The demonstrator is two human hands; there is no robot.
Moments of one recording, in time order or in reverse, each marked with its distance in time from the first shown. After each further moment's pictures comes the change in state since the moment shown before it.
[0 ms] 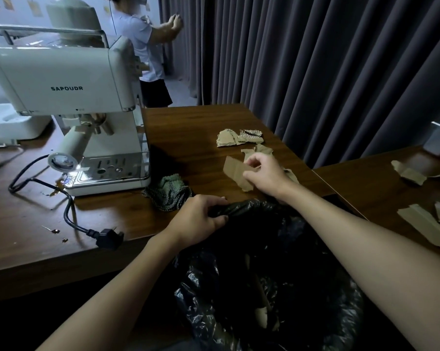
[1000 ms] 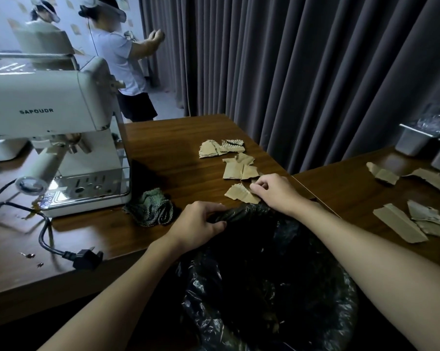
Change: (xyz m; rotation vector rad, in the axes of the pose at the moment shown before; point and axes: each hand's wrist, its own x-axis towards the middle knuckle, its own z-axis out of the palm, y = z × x) left_hand 0.025 0.019 0.015 0.009 -0.065 -0.010; right_hand -0.014 0.050 -0.041 -0.217 -0.019 0.066
